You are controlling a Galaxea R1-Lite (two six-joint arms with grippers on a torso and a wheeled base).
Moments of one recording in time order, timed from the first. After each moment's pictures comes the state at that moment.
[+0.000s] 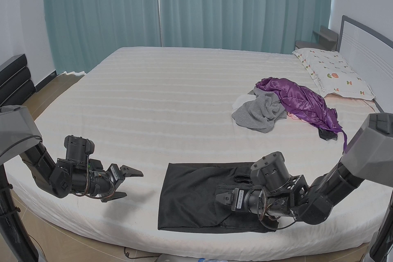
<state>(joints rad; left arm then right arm) -0.11 2.04 -0.58 -0.63 -0.50 -0.83 0.72 2.07 -0.69 -0.59 -0.10 0.74</state>
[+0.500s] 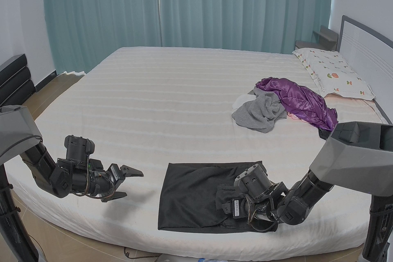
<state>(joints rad) -0.11 2.04 -0.58 -0.63 -0.50 -0.83 0.73 2.25 -0.80 -0.48 -0.28 0.55</state>
